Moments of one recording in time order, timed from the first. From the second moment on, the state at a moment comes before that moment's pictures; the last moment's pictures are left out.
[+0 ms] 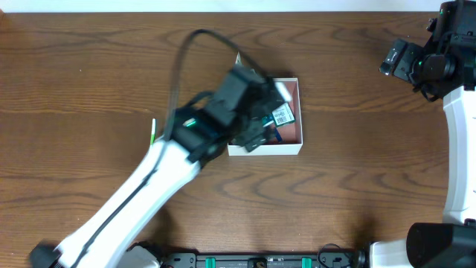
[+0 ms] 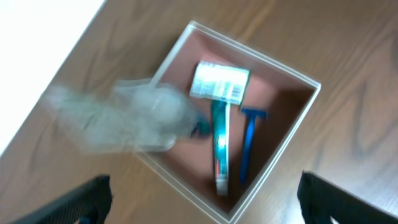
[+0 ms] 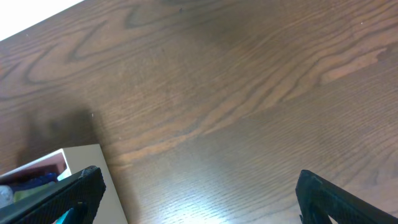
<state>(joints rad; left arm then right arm) -0.65 1.41 1.41 -0.91 -0.04 0.31 -0.13 1.62 1.74 -1.12 0.06 0.33</state>
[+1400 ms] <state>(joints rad) 0.08 1.73 1.15 -1.03 -0.01 -0.17 -0.13 1.62 1.74 -1.12 0.06 0.33</state>
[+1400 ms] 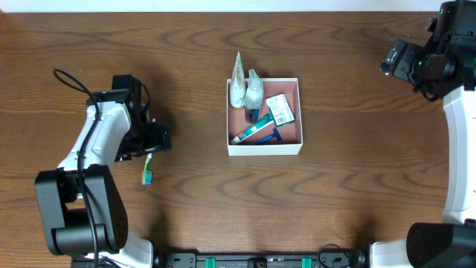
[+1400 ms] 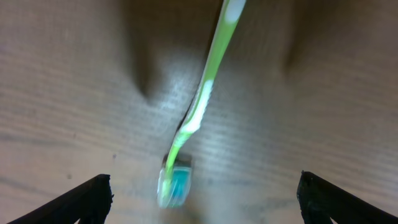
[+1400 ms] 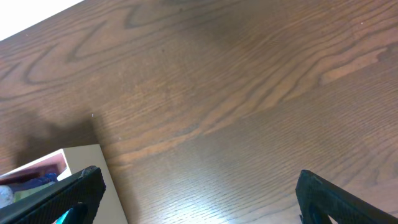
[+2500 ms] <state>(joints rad) 0.08 1.87 1.12 -0.85 0.00 -0.15 -0.13 1.62 1.74 -1.12 0.06 0.33</state>
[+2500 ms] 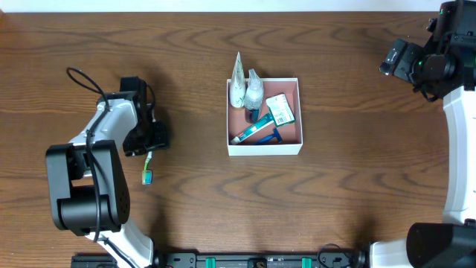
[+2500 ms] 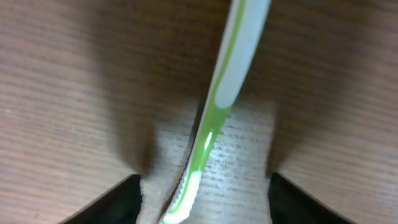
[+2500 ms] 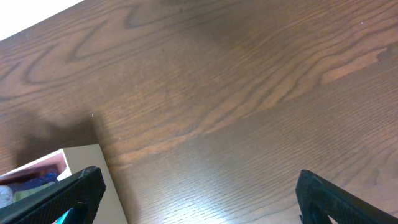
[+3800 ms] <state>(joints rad) 0.08 1.85 1.19 -0.93 0.20 -0.15 -0.13 1.62 1.74 -1.12 0.06 0.33</state>
